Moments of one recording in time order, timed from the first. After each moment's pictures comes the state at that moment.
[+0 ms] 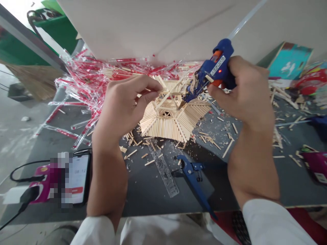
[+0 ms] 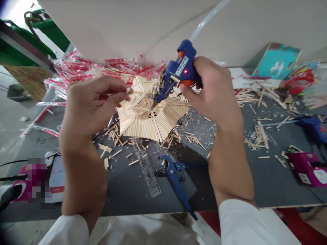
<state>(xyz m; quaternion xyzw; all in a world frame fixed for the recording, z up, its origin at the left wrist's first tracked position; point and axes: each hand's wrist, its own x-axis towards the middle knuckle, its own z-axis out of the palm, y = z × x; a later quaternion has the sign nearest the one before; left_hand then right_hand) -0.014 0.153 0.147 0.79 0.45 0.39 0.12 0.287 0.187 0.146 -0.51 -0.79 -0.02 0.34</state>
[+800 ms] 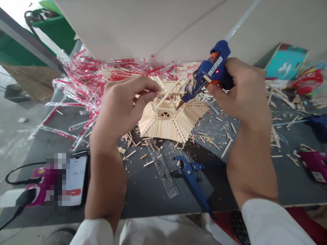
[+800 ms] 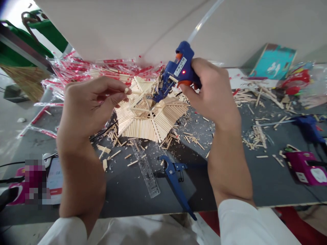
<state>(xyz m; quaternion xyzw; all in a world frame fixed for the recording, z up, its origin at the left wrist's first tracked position) -0.012 0.153 0.148 0.79 0.46 0.38 0.11 0.290 0.191 0.144 -0.50 -0.80 -0.04 0.33</state>
